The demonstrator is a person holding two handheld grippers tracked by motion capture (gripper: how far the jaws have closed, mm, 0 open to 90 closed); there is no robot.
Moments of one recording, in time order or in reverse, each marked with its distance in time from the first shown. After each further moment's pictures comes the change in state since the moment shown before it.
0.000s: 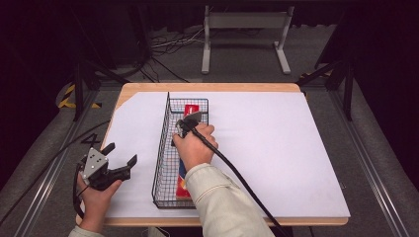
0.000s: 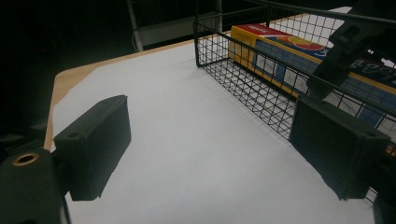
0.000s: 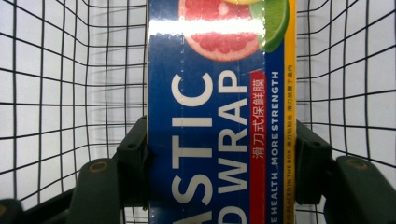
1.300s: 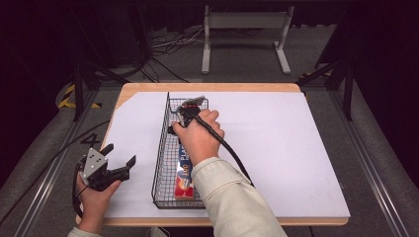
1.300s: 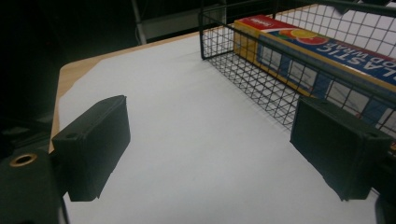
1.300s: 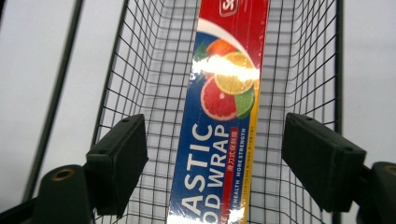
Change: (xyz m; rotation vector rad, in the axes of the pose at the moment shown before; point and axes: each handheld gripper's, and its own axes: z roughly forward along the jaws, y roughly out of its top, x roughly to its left) left arm 0.004 -0.002 -0.002 0.038 0.024 -0.017; right arm -0.005 0.015 -0.059 -0.180 0.080 -0.132
